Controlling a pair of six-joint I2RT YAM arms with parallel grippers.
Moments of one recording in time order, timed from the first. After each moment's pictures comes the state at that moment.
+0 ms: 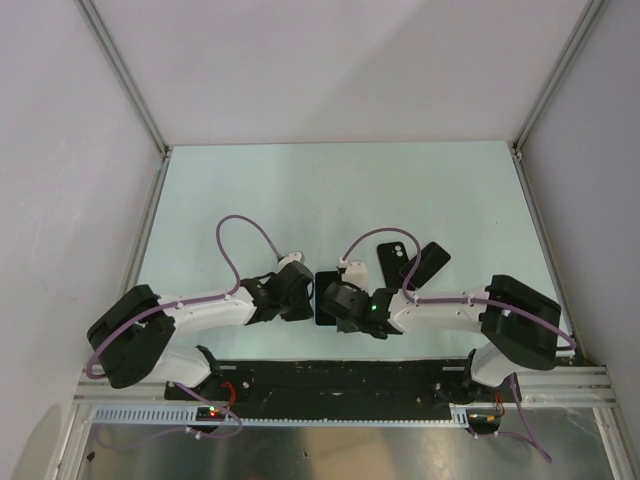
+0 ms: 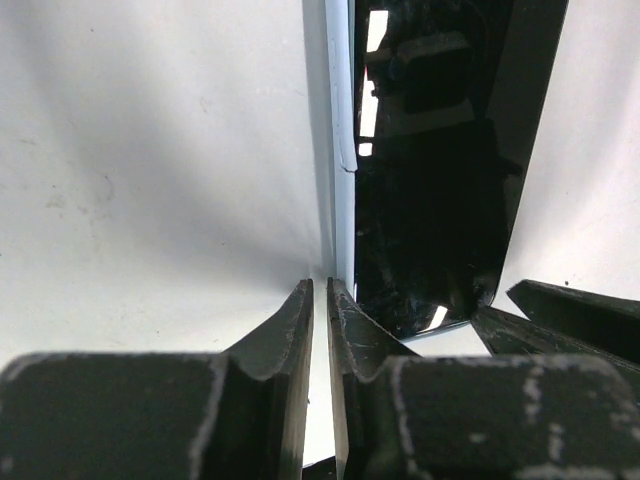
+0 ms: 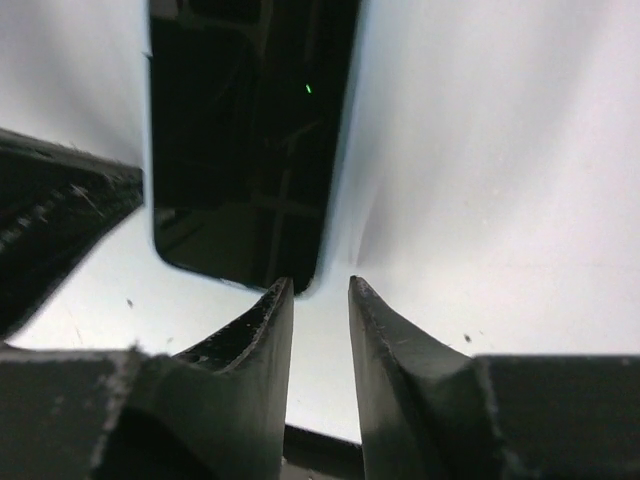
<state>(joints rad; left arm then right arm) -0.89 1.37 0.58 -0.23 -0.10 -0.92 1.21 1.59 0.86 -0.35 0.40 0.97</state>
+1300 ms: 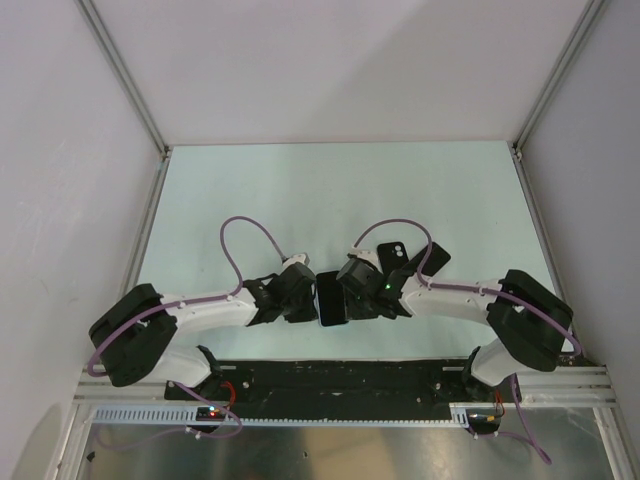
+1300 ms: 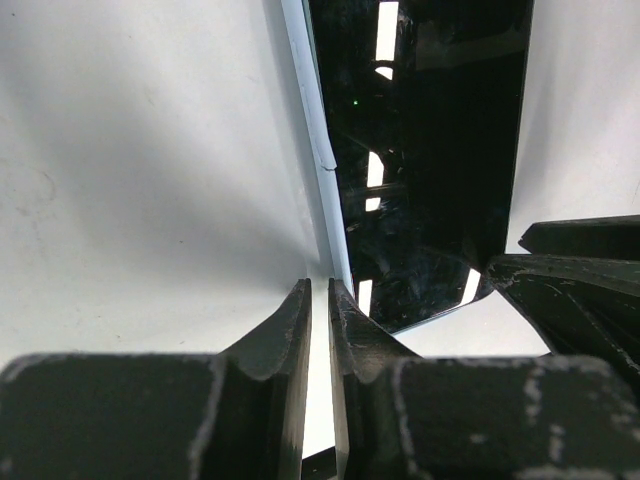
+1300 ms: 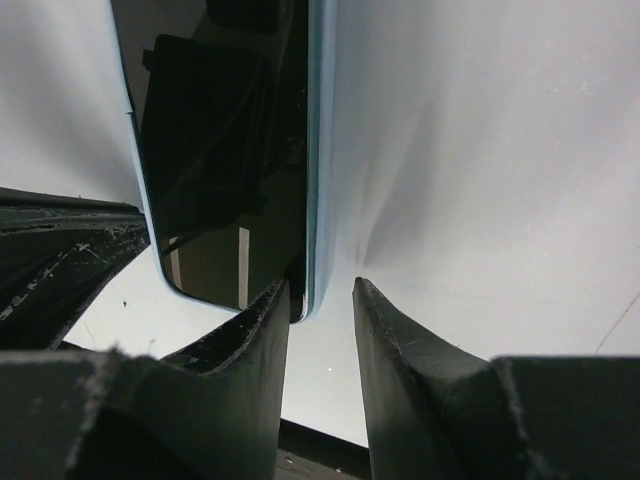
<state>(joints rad) -0.91 1.37 0.58 -0.20 -0.07 -0.92 1.01 1.53 0.83 -0.36 0.14 0.86</state>
